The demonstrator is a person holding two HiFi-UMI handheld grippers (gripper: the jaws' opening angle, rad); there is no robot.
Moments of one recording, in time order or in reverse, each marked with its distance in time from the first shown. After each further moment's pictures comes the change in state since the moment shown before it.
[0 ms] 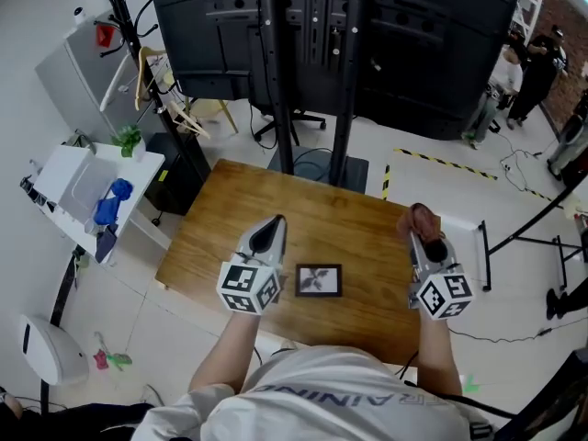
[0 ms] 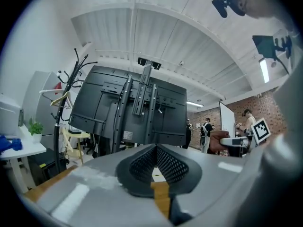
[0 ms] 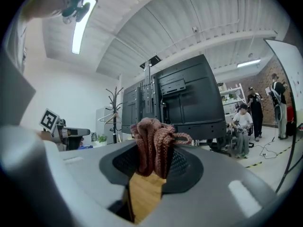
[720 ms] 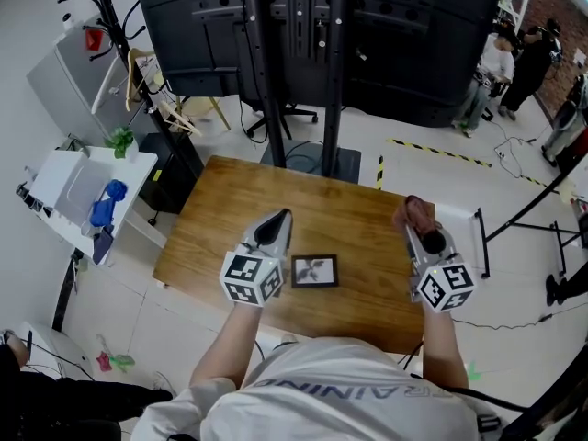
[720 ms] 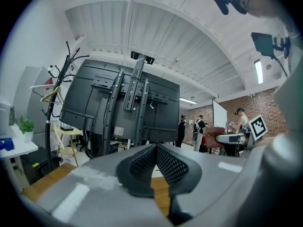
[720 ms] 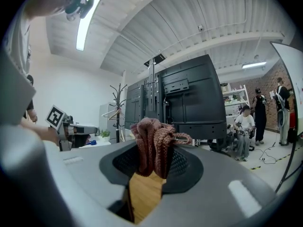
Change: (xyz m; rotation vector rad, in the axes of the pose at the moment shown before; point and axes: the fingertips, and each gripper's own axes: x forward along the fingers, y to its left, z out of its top) left arm 0.012 -0.028 -0.007 0.006 0.049 -0.084; right arm -0.015 0.004 0.003 -0.047 0.041 0.032
